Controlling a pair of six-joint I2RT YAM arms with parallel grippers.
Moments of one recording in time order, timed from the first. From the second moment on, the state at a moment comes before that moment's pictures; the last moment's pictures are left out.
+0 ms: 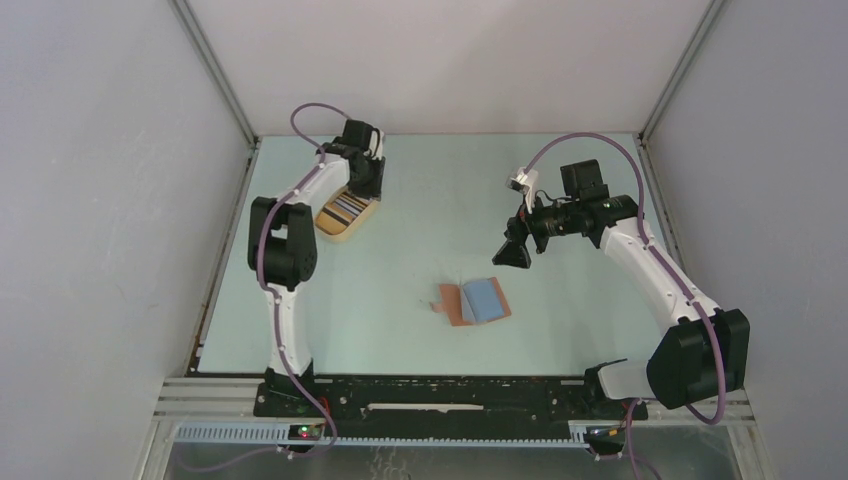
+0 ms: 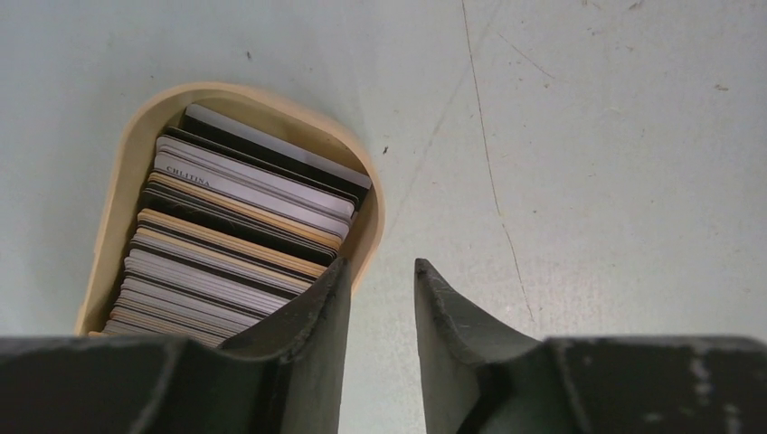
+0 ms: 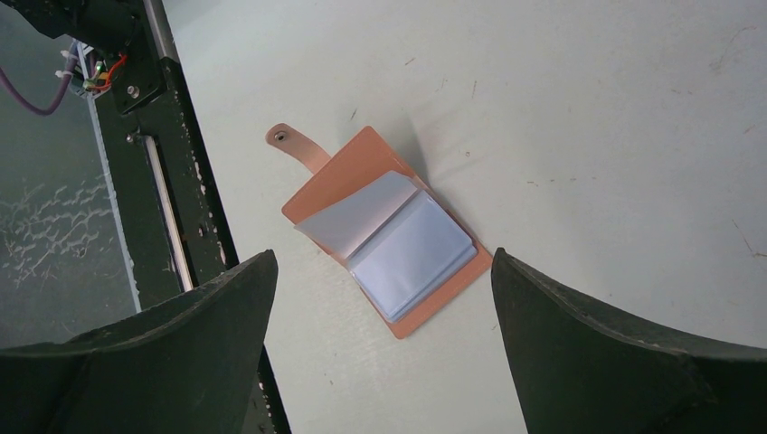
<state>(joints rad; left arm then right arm) -0.23 2.13 1.77 -0.66 0.03 -0.08 0.25 1.35 1.16 -0.71 -0.88 -0.44</state>
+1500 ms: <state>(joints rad) -0.52 2.03 1.57 -0.72 0.21 0.55 0.25 1.35 1.16 -0.72 -0.90 -0.45</state>
